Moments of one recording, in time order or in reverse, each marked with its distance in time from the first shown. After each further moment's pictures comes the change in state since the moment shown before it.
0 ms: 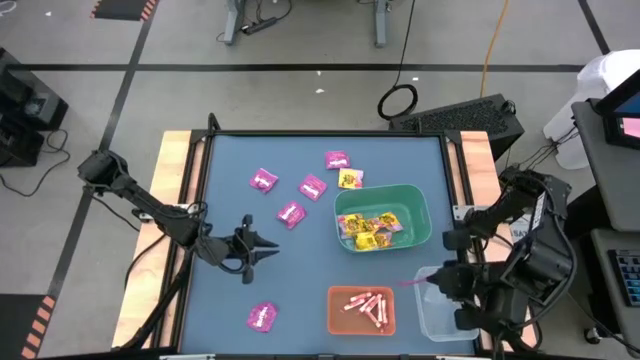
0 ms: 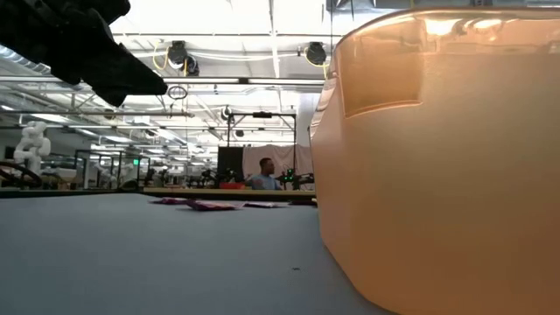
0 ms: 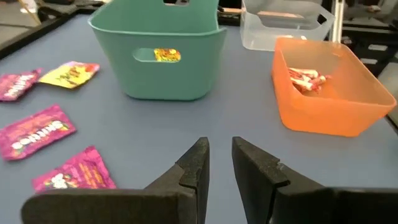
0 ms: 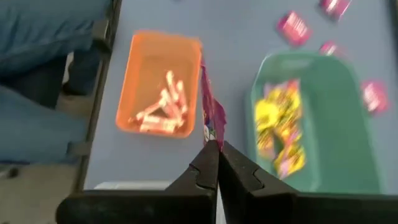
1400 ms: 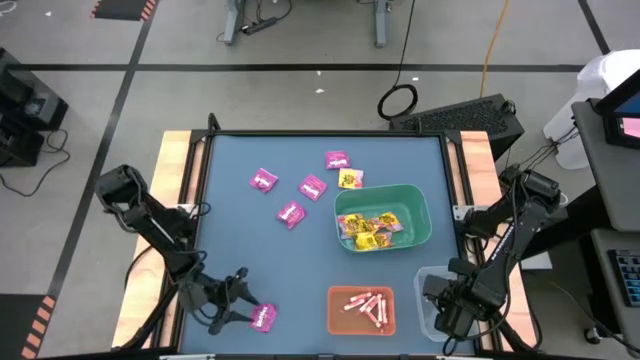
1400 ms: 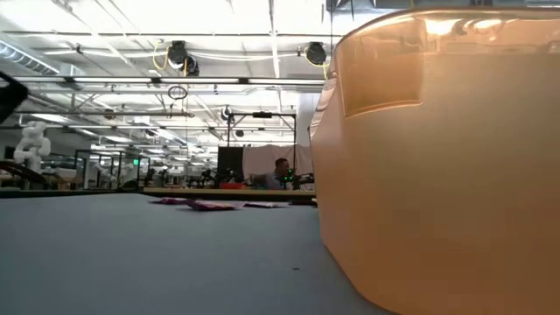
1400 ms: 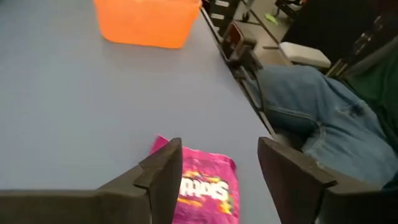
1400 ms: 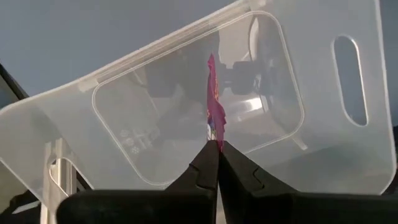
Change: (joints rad) left arm -0.411 0.340 0.018 0.280 0.117 -0.262; right arm 0.012 0.000 -0.728 0.437 -0.572 0.568
